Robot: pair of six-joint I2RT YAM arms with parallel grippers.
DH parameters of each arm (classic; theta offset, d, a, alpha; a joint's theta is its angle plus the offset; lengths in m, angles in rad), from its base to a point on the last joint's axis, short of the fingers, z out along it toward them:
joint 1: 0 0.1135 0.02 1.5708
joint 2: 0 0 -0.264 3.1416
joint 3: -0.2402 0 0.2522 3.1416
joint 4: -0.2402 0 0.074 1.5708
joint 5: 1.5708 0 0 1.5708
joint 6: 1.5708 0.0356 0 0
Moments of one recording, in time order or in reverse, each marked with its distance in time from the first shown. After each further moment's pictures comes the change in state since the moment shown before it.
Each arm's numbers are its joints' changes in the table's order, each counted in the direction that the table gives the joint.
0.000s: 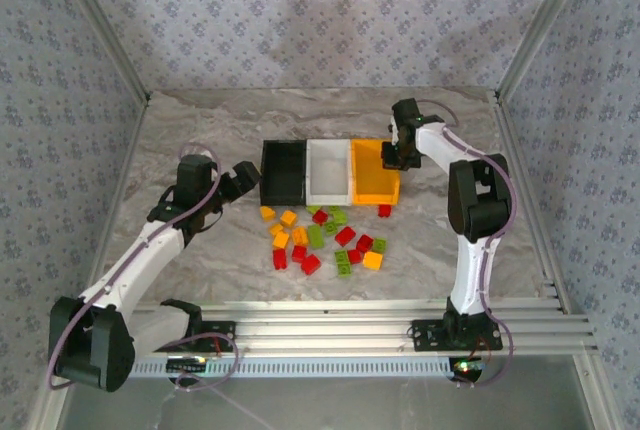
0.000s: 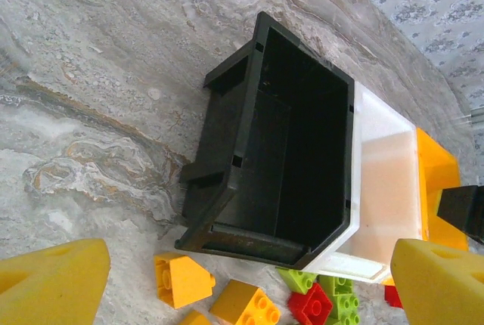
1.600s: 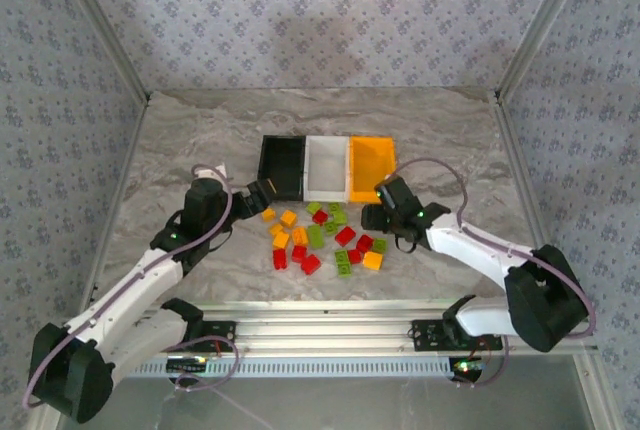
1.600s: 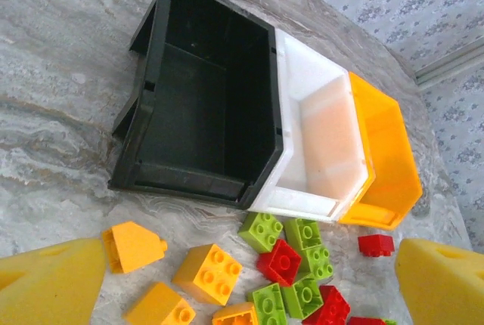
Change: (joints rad) left arm -0.189 0.192 0.165 0.115 -0.083 0.024; right arm 0.397 0.762 0.877 0.375 0.225 0.344
